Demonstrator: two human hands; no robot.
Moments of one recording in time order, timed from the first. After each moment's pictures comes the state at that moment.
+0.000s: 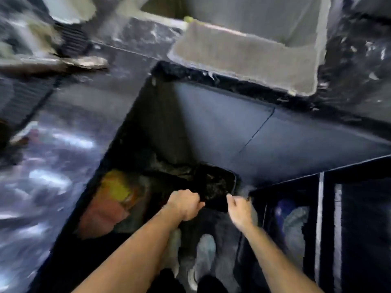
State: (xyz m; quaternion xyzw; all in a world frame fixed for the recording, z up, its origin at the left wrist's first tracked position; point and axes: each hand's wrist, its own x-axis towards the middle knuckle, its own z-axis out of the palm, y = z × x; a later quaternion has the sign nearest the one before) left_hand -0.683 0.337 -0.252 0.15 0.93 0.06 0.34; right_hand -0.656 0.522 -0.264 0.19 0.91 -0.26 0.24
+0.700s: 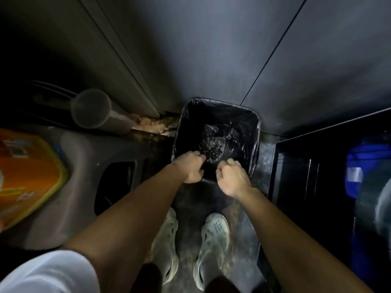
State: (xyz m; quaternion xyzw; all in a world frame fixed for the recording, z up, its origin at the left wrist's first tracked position) left_hand -0.728 0.380 -0.654 0.24 0.88 0.09 0.40; right_hand -0.672 0.532 -0.650 0.03 0.93 -0.18 0.32
